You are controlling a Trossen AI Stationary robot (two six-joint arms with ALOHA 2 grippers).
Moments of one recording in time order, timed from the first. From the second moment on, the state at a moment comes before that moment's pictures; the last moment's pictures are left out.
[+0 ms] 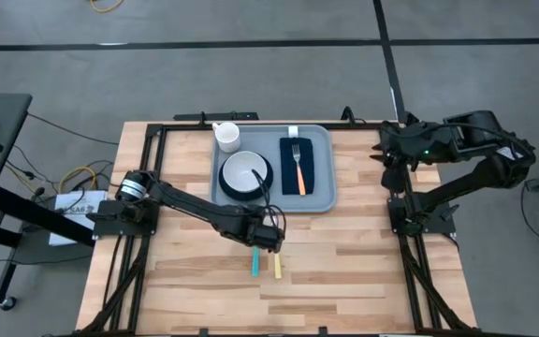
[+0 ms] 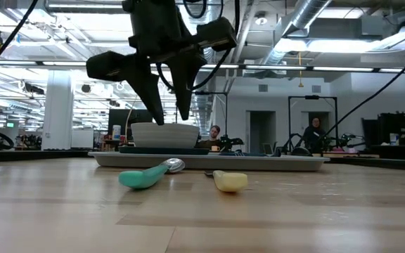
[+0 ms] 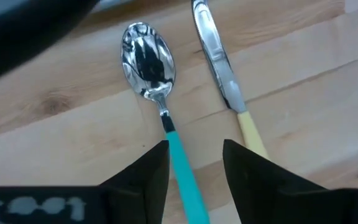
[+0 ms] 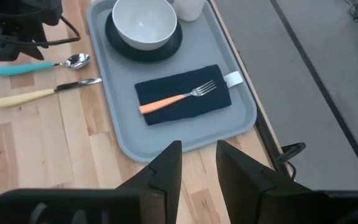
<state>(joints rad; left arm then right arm) -0.26 1.97 1.55 -0.93 -0.18 -1.50 0.08 1.12 1.73 -1.57 0.39 0.16</state>
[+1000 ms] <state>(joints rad) -0.23 2.08 1.55 -0.90 -0.12 -1.51 0.08 1.12 1.73 -1.57 0.39 0.16</state>
